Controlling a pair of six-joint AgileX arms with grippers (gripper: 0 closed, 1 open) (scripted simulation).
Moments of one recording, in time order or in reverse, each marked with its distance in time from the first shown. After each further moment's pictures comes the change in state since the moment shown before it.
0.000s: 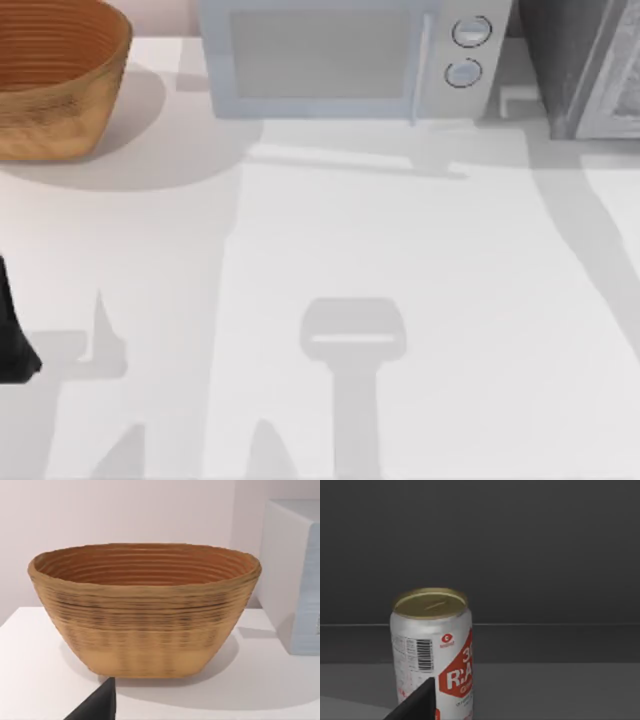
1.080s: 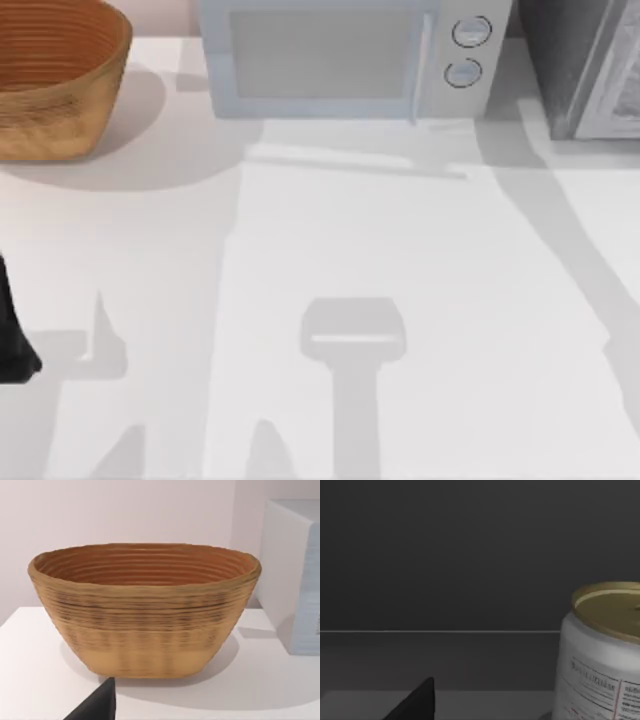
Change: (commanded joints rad) left arm 0.000 0.000 0.000 0.000 0.000 0.000; right arm 0.107 0.234 0.108 0.121 0.113 -0.002
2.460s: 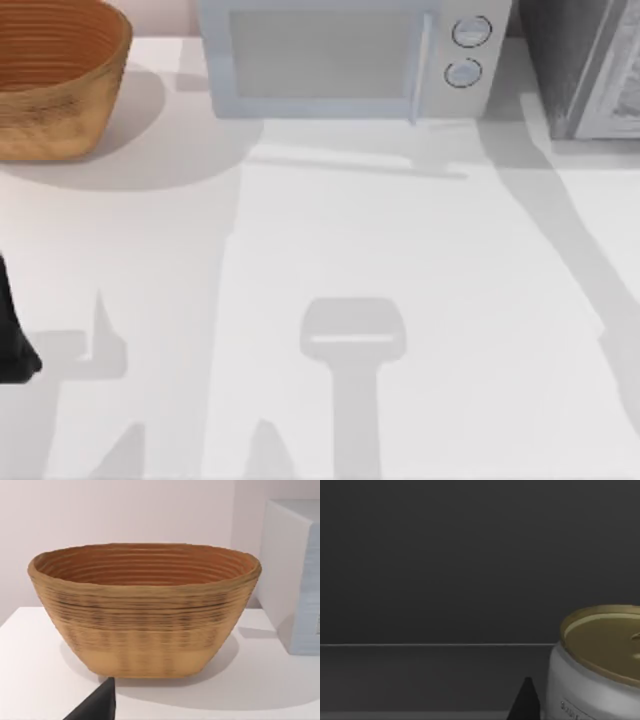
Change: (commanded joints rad) left arm 0.000 0.000 0.000 0.000 0.000 0.000; right arm -0.017 0.033 0.033 0.004 -0.017 0.000
